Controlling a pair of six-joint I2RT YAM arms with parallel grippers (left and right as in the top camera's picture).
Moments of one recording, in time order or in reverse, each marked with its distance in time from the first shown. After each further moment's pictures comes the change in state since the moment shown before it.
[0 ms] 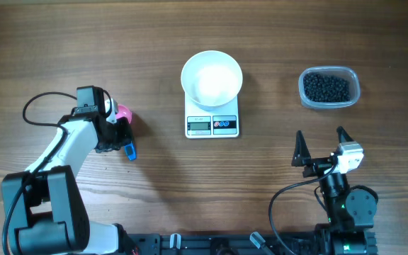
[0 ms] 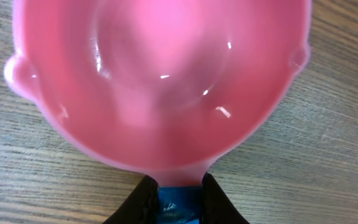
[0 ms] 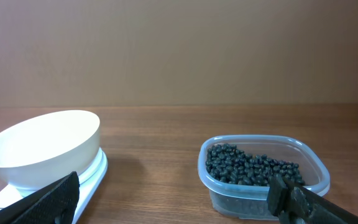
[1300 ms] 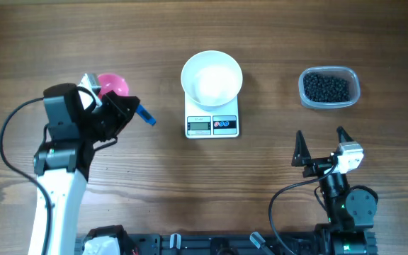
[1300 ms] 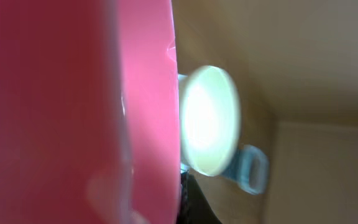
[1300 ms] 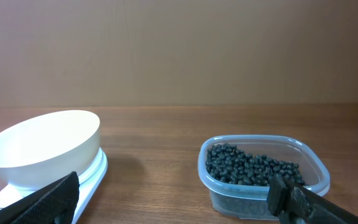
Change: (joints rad) left arm -0.019 -0.520 0.007 0.115 0.415 -0.569; right arm 0.000 0.000 0.000 0.000 0.000 0.000
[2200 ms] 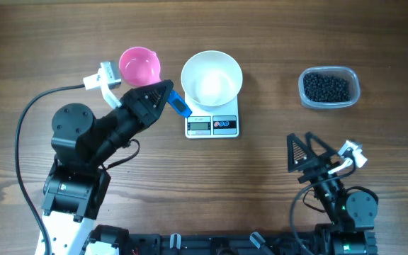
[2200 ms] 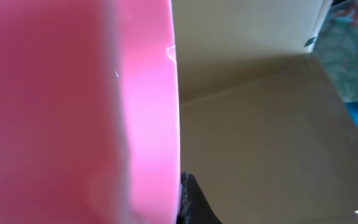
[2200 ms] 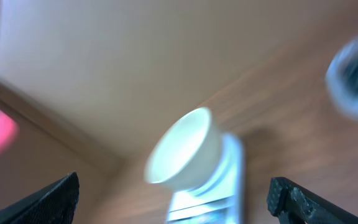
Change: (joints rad) left arm -0.304 -0.234 0.003 0.357 -0.038 -0.295; right arm 0.001 0.000 0.000 0.034 -0.294 0.876
